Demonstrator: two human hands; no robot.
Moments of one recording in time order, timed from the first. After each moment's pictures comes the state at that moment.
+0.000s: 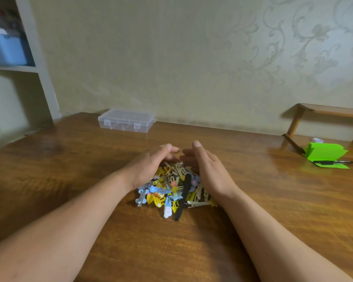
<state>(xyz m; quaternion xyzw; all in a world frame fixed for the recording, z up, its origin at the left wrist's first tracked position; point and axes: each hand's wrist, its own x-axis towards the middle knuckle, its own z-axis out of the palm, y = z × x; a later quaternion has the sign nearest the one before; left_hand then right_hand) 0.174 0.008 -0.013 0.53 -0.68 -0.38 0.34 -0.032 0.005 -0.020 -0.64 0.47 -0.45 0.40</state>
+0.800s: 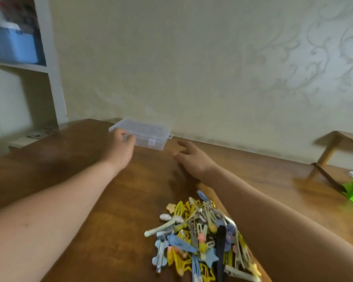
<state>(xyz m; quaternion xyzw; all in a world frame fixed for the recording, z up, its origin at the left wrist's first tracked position) 0.304 -0.117 -0.015 0.68 -0.47 -0.22 0.51 0.064 -0.138 0.003 -0.73 0.52 -0.28 0.34</state>
